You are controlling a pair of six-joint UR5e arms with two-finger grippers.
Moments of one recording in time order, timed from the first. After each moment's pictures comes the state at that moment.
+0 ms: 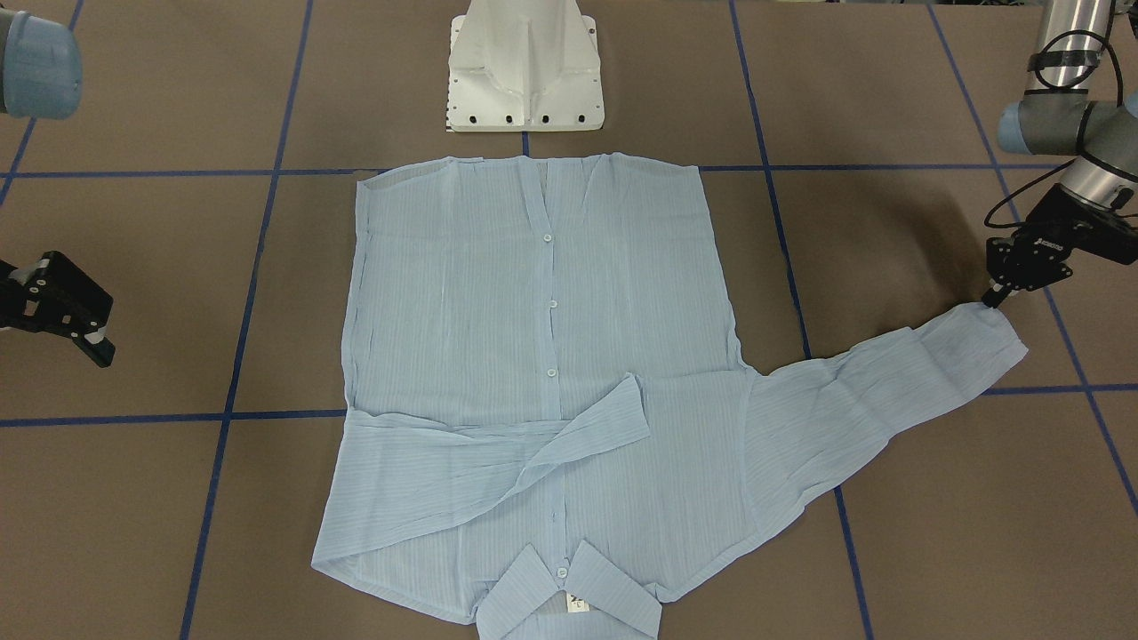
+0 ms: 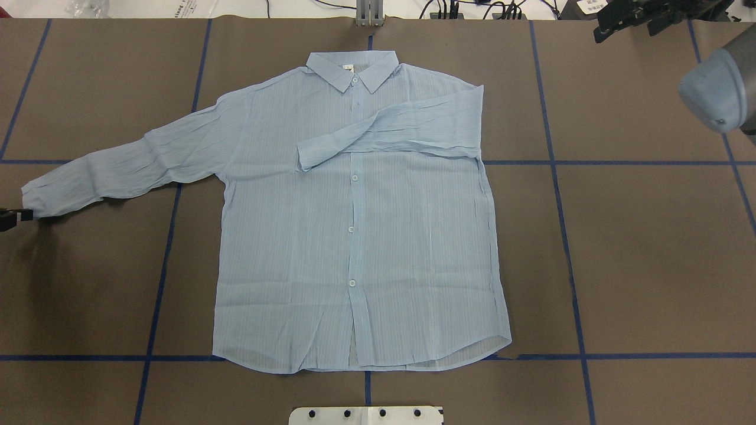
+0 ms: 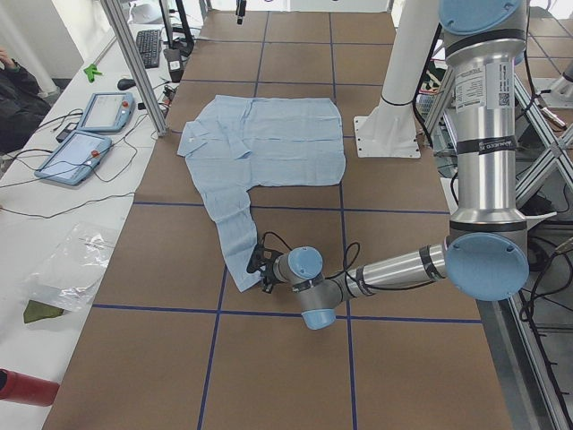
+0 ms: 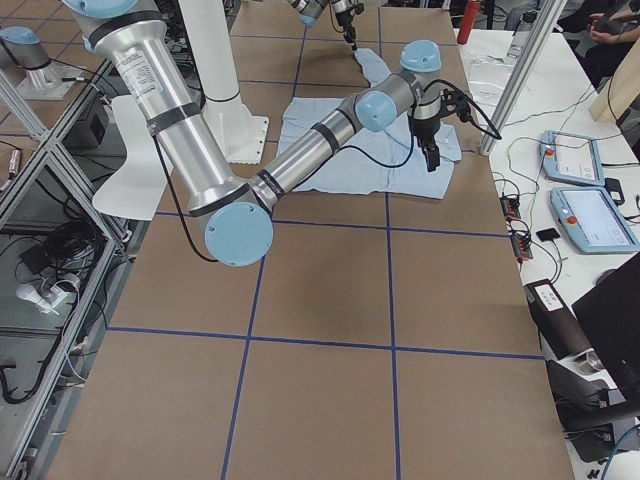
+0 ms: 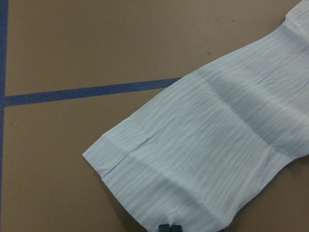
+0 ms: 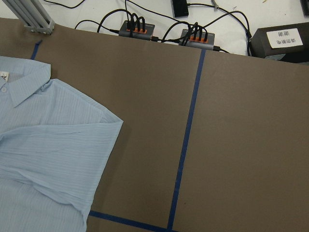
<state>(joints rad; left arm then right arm) -0.99 -1.46 -1.24 -3.14 -2.03 -0.85 1.20 -1.08 1.79 -1.58 2.19 0.53</state>
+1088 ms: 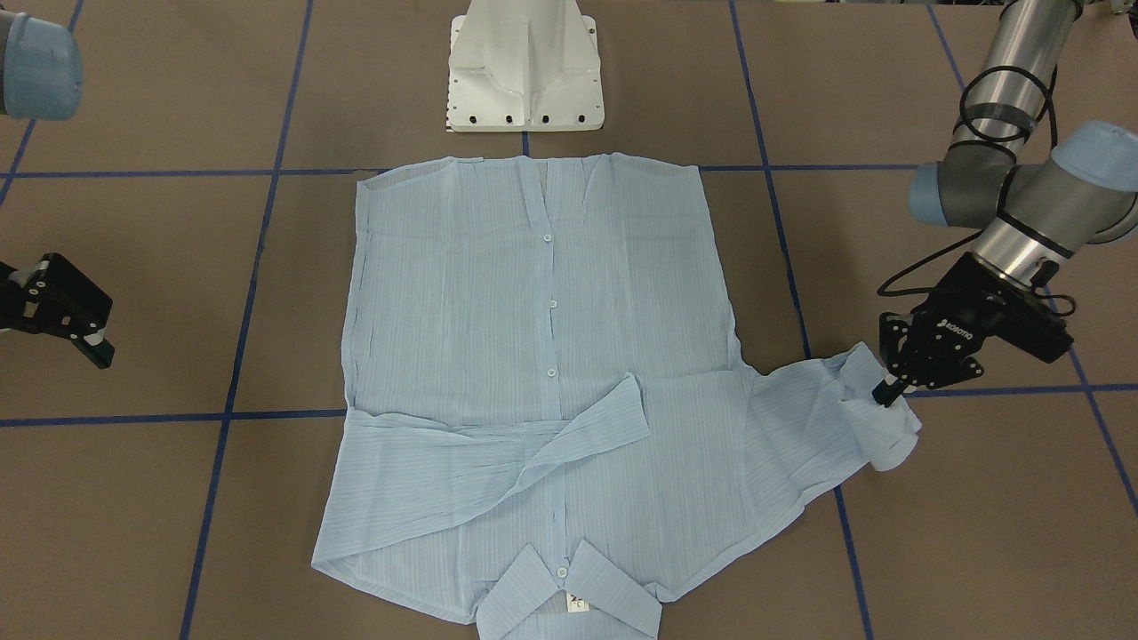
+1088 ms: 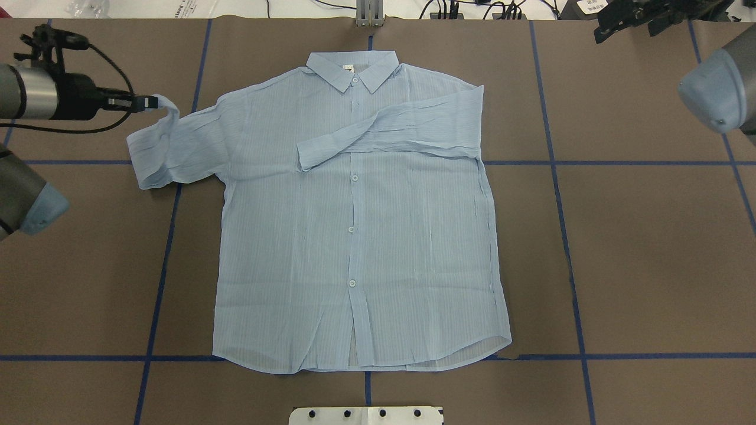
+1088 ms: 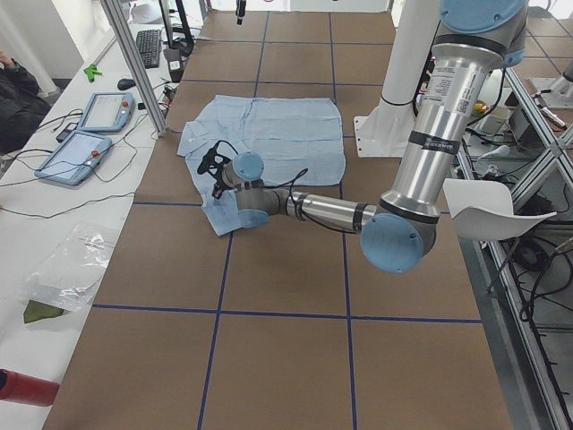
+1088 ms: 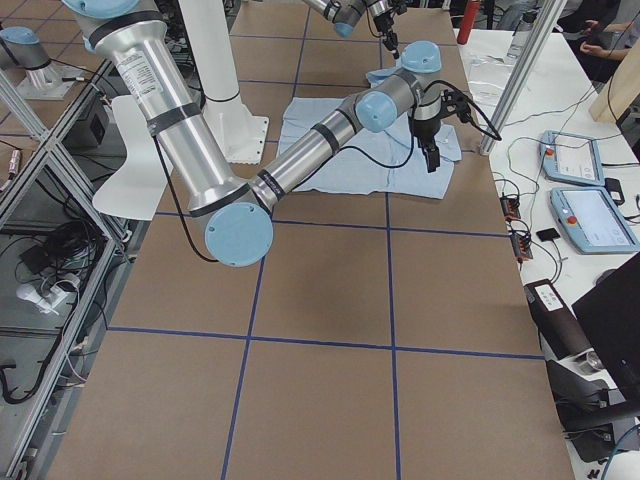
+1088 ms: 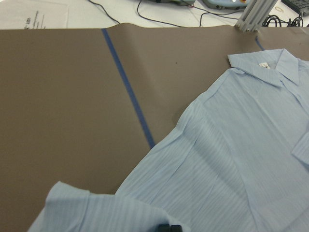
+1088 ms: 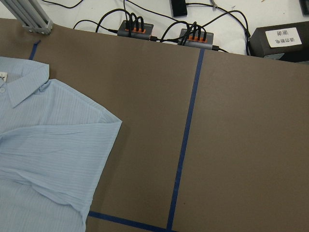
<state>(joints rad) -1.01 -1.92 -1.38 -2.72 -2.04 -0.86 1.20 -1.08 1.79 -1.58 2.19 0.53</state>
